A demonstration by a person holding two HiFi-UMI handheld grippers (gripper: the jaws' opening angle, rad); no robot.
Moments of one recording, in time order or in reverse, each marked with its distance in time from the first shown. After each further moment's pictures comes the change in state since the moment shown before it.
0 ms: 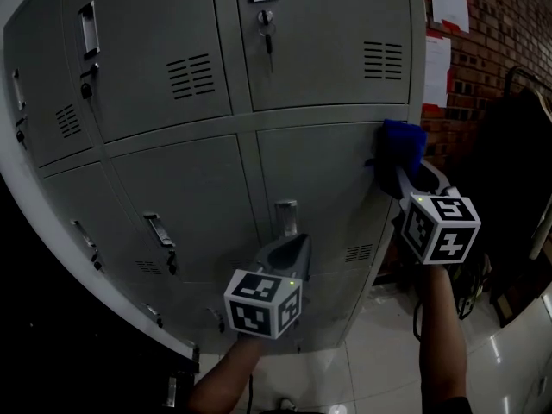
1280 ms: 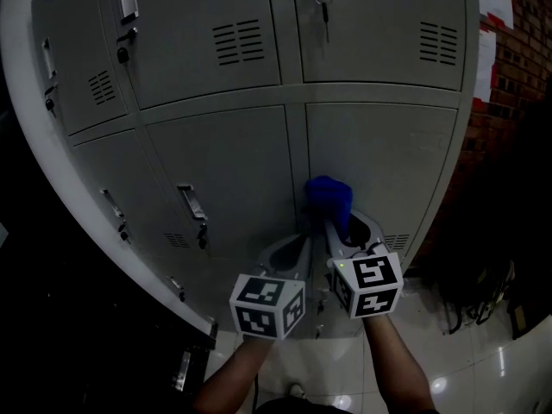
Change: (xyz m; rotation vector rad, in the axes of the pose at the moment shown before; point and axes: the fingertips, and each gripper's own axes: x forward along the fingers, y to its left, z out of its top) left arm -0.050 0.054 -0.037 -0.041 0.008 0.195; right arm -0.001 0.214 -0.116 0.085 0.073 0.354
